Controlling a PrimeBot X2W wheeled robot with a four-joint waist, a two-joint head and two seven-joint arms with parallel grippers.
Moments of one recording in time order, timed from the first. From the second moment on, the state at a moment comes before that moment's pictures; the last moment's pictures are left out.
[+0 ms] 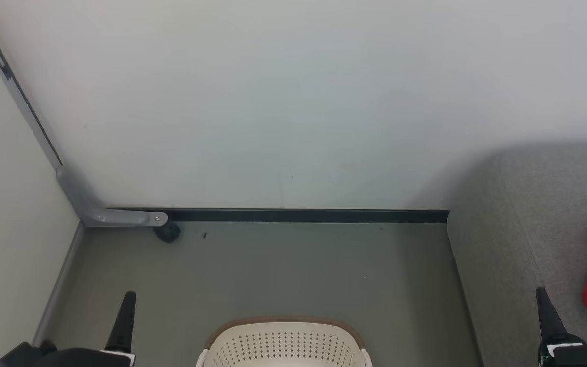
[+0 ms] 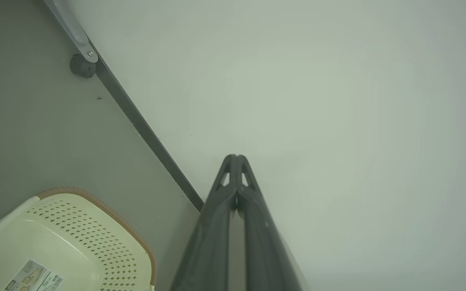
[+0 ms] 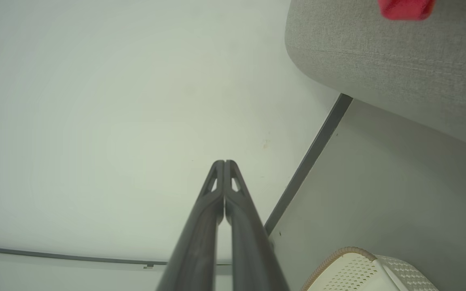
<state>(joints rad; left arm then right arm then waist) -0.11 0.09 -0.03 0.28 -1.35 -0.07 0.03 -0.11 -0.11 -0.06 0.28 1.34 0.10 0.03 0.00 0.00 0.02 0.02</state>
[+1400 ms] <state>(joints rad) -0.11 0.04 0.09 0.30 -1.60 -0.12 0.11 -0.11 -0.04 -0.14 0.30 1.59 0.11 0.11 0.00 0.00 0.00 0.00</state>
